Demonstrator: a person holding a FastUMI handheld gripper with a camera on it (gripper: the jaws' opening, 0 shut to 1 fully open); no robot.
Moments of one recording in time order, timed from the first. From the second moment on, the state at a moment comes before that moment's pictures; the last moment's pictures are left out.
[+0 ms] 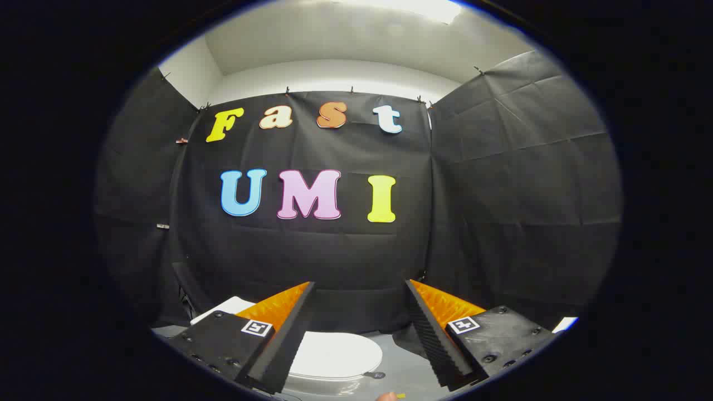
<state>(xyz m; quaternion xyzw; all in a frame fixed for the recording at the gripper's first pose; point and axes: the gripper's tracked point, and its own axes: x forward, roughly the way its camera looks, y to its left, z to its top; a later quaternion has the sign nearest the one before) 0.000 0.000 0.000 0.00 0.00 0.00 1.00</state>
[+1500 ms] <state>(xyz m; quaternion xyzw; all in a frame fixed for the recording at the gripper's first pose) 0.025 -0.002 -0.040 -0.02 -0.01 0.00 1.00</state>
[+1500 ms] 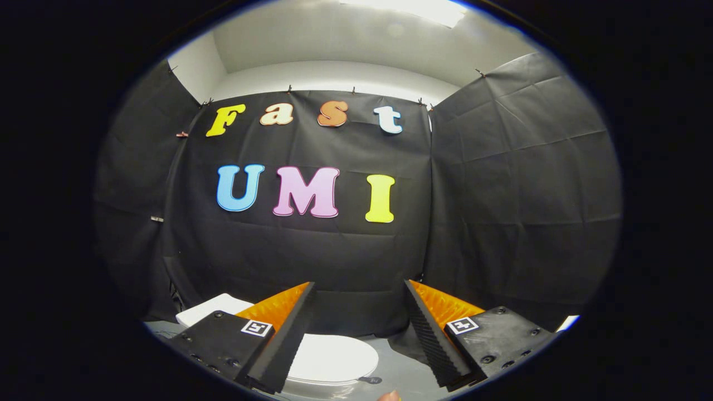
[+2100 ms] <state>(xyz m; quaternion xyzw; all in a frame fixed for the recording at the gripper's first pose) 0.045 -0.009 -0.097 -0.04 -0.02 -0.01 1.00</state>
